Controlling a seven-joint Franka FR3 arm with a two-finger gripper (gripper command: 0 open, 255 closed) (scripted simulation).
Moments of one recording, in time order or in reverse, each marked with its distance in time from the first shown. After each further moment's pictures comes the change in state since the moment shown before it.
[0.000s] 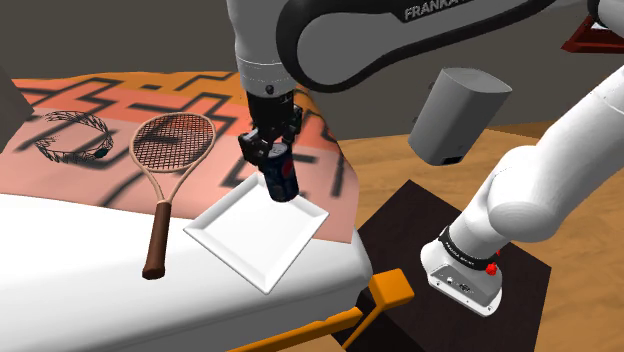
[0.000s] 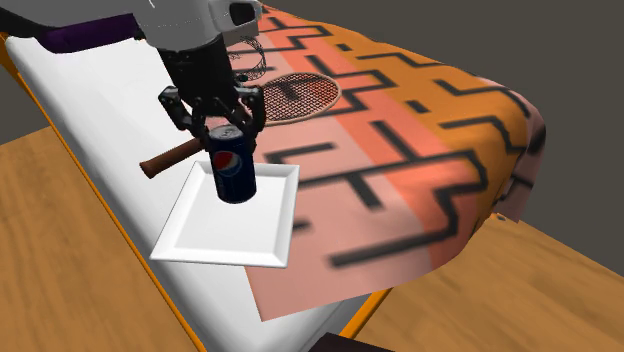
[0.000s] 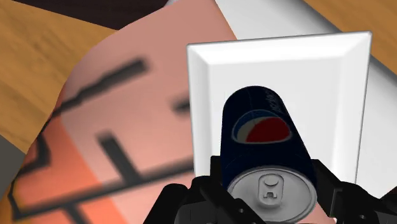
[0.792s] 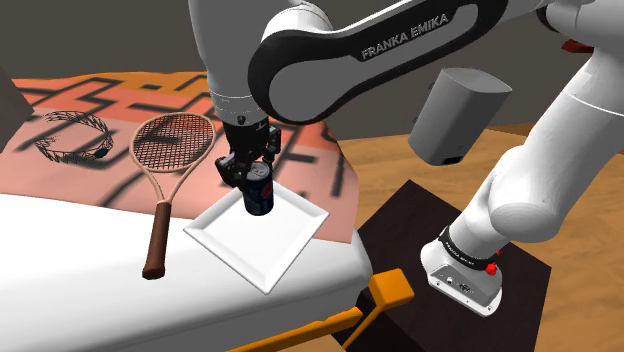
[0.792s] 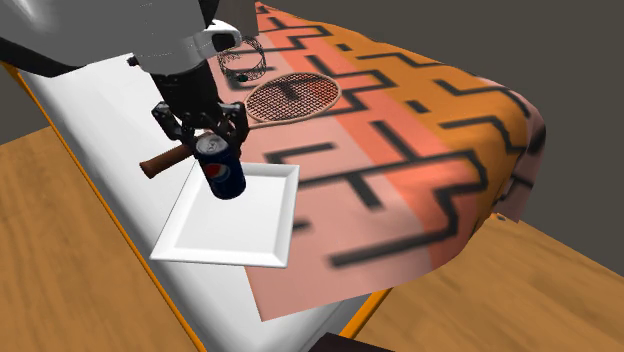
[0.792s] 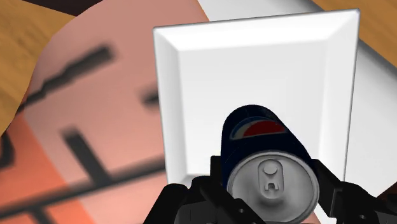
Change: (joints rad) arm 0.027 0.165 0.042 0.060 -0.090 0.075 0.114
